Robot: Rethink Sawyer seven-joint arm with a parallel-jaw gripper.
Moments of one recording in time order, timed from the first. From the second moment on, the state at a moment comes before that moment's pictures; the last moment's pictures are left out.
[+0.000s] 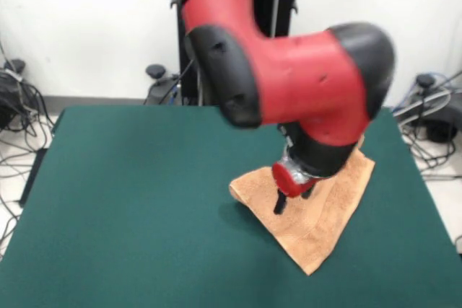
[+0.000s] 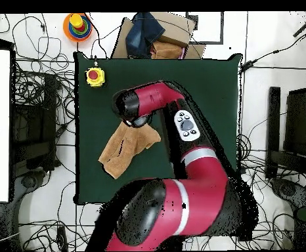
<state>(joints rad) -0.34 -0.26 0.47 1.20 -0.65 0.99 1.37</state>
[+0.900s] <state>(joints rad) -0.38 -0.12 0.52 1.21 -0.62 0.95 1.08</state>
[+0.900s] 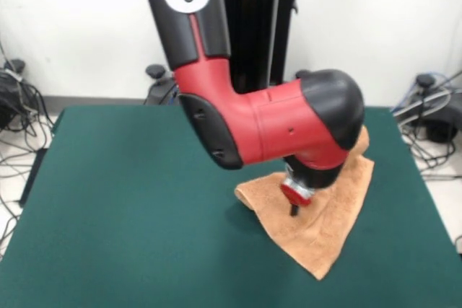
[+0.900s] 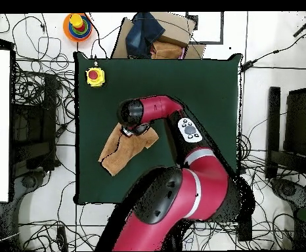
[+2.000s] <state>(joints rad) -0.38 -0.13 0.52 1.20 -0.56 0.95 1.08</state>
